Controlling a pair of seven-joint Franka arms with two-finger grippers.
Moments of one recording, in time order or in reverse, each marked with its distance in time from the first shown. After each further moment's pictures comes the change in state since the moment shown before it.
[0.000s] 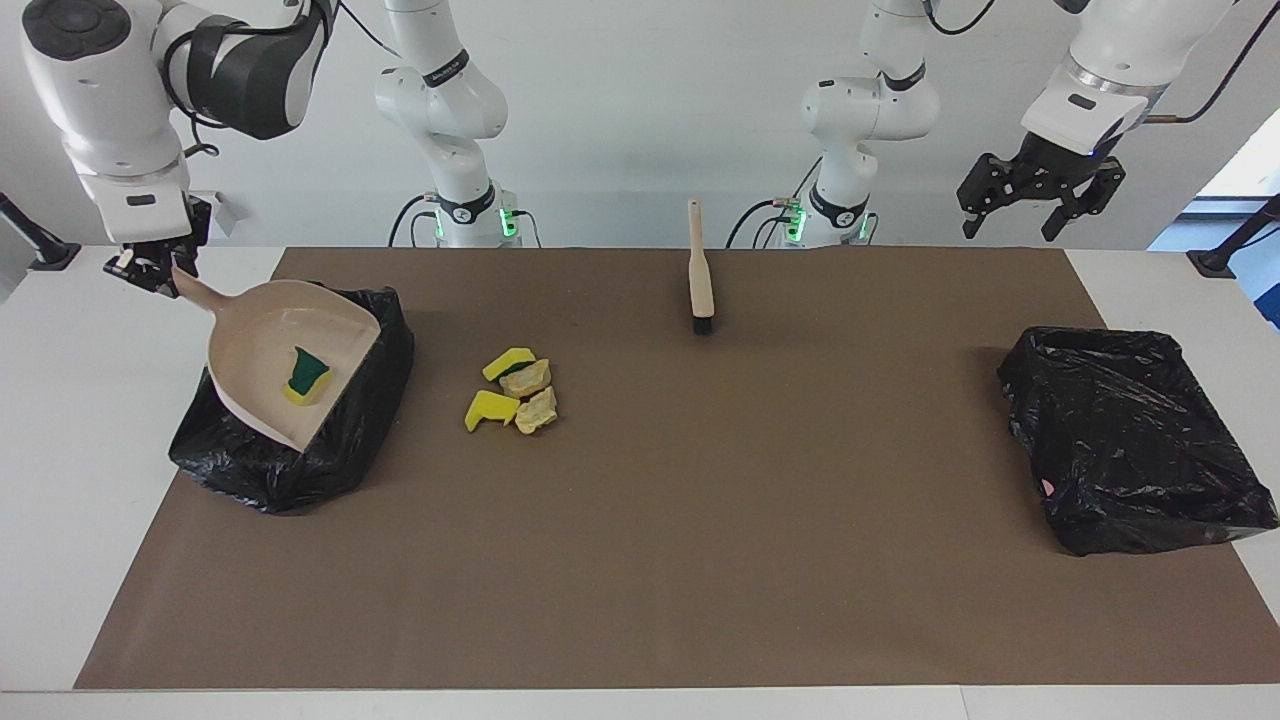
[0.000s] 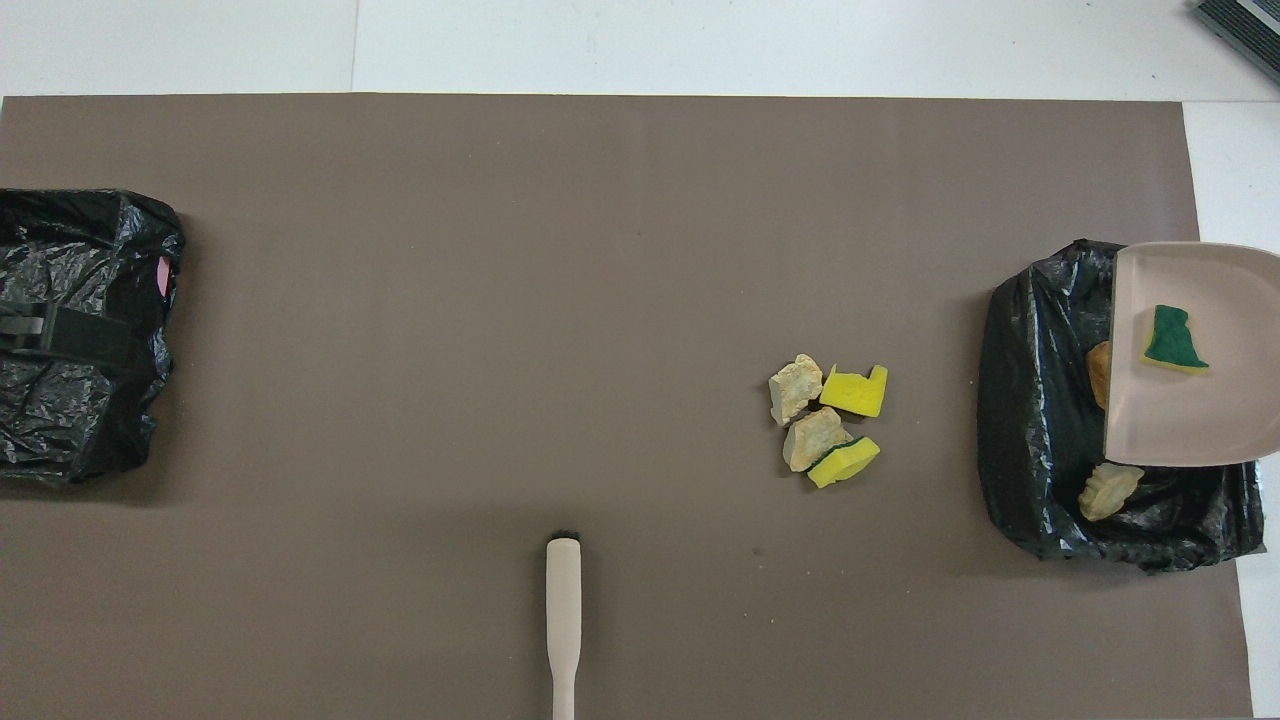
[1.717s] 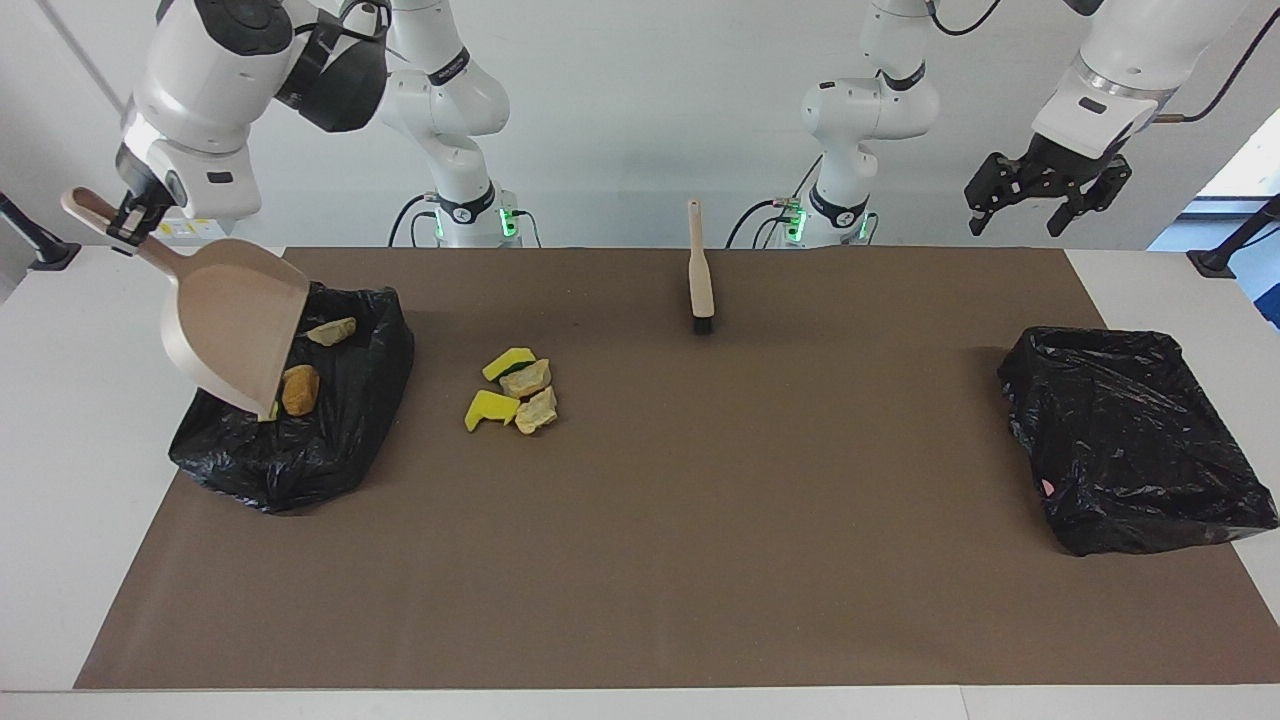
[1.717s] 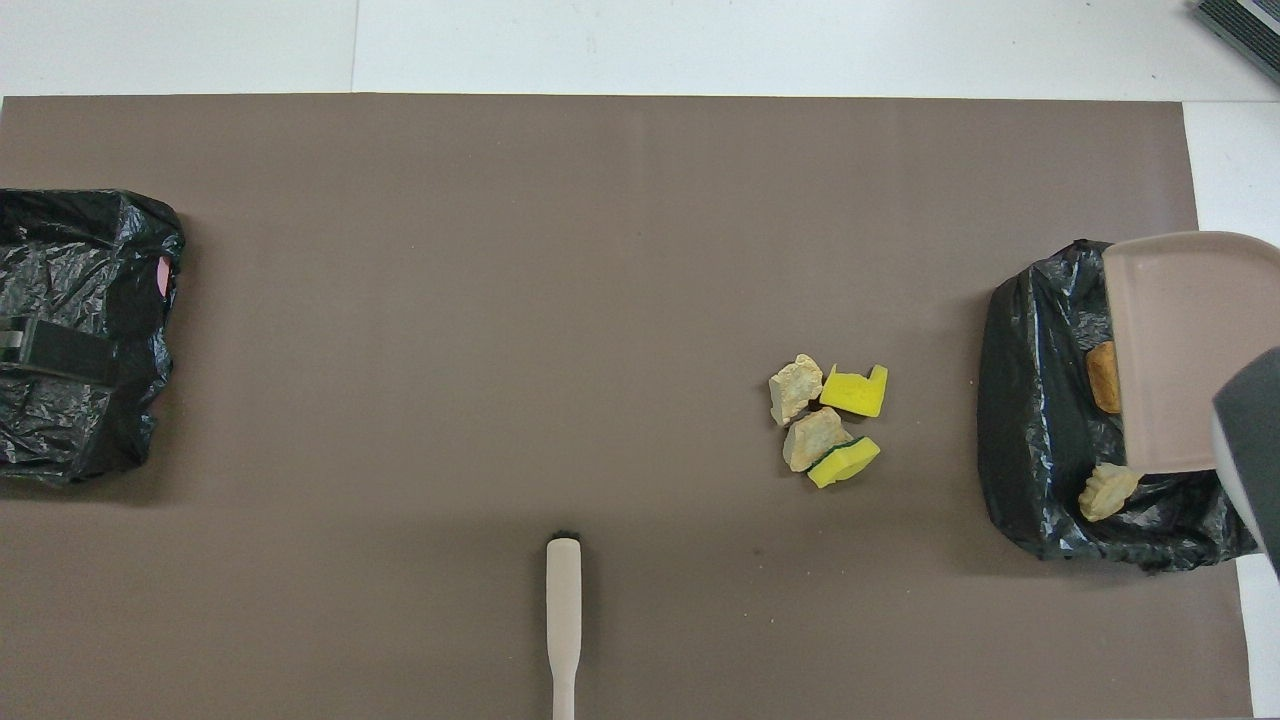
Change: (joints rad) left arm 0.062 0.003 -0.032 0.003 0.001 -0.038 0.004; right arm 0.208 -0.015 0.027 0.052 -0.356 -0.109 0.012
